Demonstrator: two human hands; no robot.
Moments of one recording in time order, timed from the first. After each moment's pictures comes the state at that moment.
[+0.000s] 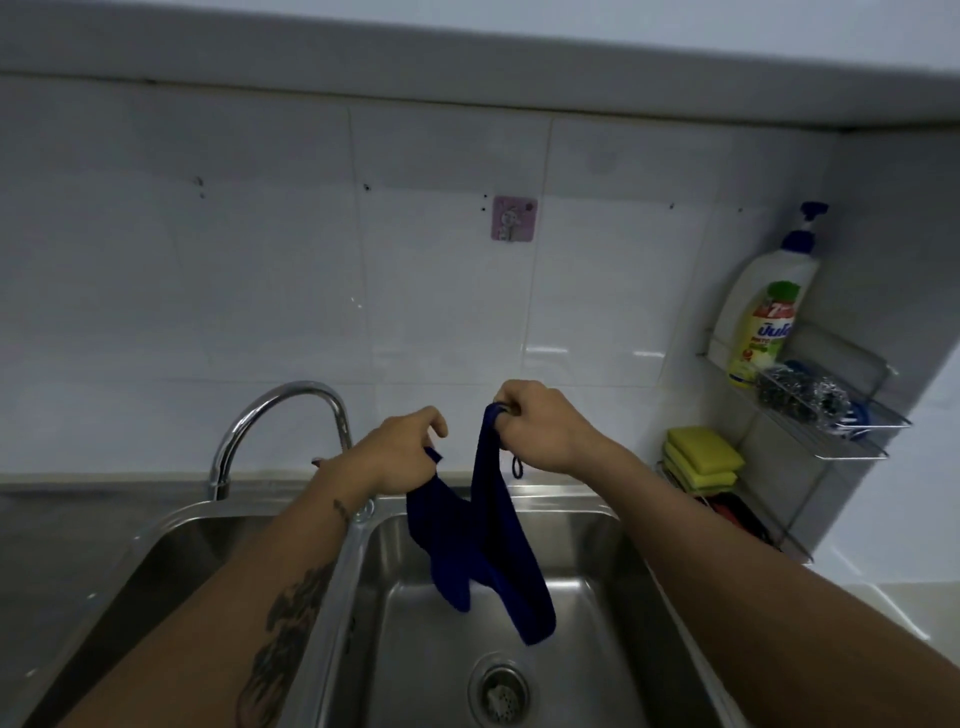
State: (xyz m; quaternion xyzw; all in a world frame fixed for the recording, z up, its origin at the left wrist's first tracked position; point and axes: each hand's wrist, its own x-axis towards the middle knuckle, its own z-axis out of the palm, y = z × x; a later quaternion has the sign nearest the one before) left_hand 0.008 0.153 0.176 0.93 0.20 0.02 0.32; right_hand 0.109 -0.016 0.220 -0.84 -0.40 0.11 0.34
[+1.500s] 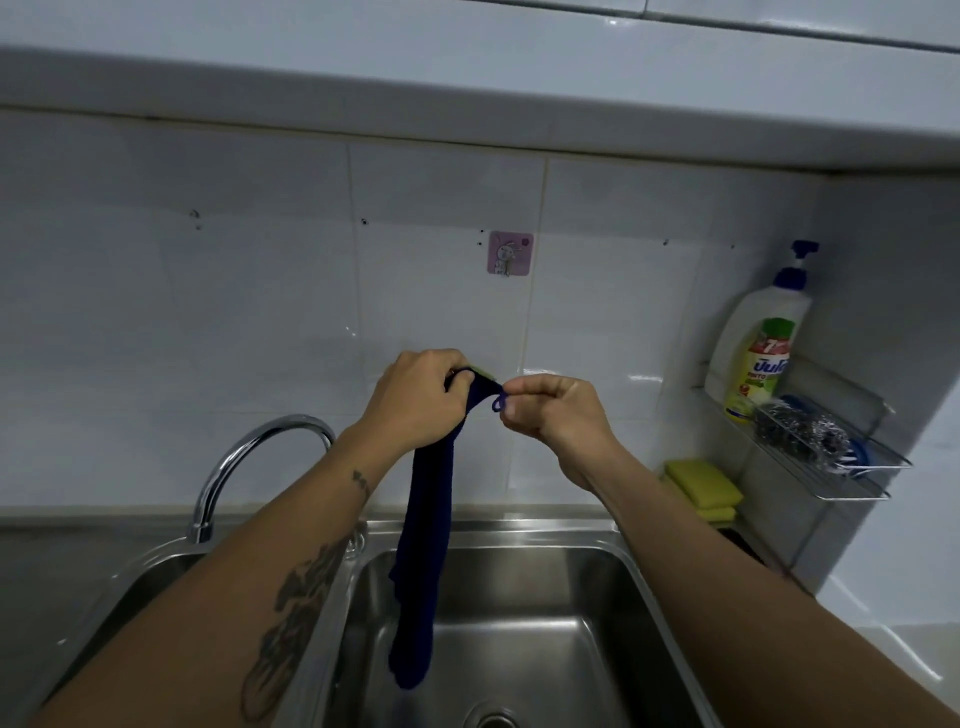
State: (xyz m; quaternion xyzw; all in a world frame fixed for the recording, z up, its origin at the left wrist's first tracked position) left_hand 0.052 0.149 0.241 0.91 0.12 0.33 0.21; right_hand 0.134 -0.012 0.238 -0.65 -0.25 0.18 0.69
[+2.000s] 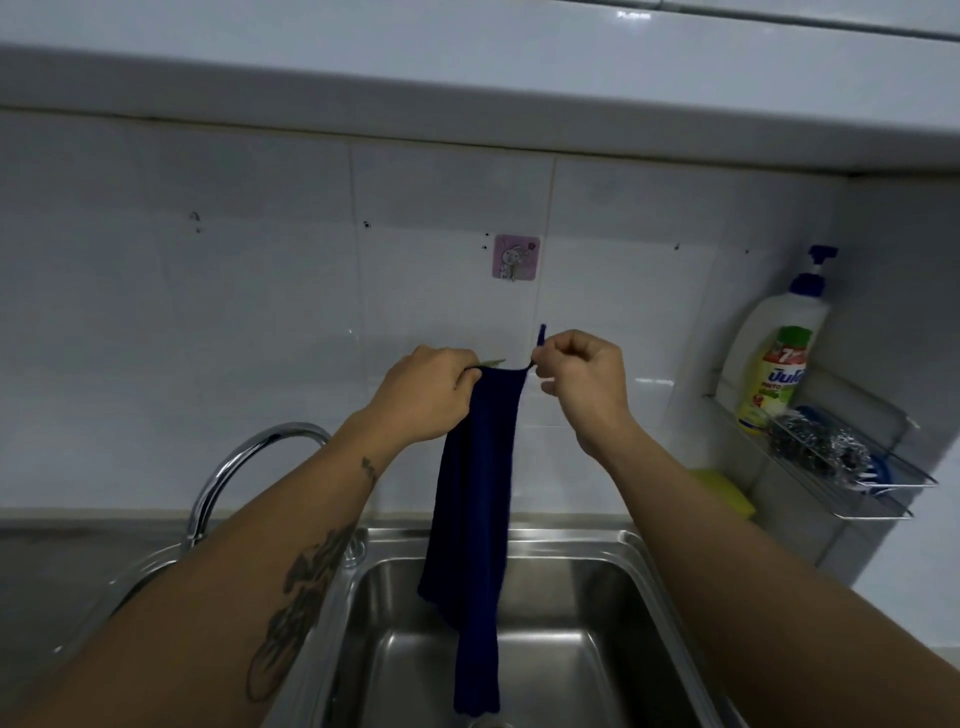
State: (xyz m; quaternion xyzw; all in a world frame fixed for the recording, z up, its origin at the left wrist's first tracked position) left_hand 0.069 0.159 0.252 0.95 0.09 0.27 0.16; right_hand 0.164 0.001 0.263 -0.68 -0.26 0.01 0.69
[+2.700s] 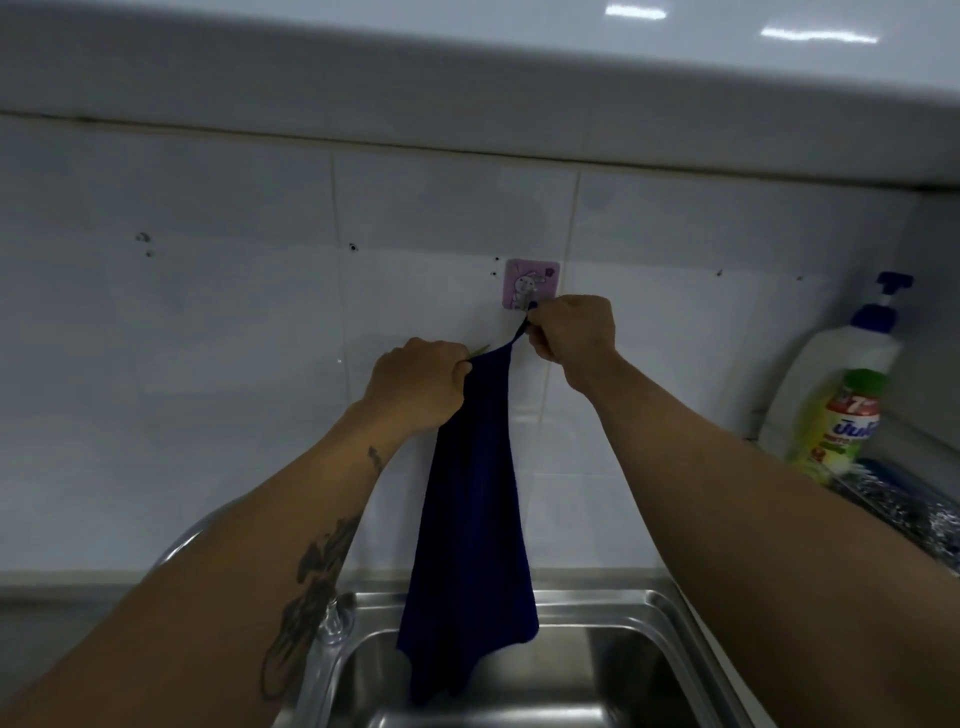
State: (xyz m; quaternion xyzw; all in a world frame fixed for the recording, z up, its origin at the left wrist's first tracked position) left_hand 0.148 0.232 0.266 0.95 0.15 0.27 0.07; right_hand 0.270 0.101 0.314 -0.70 -0.19 0.03 0.69
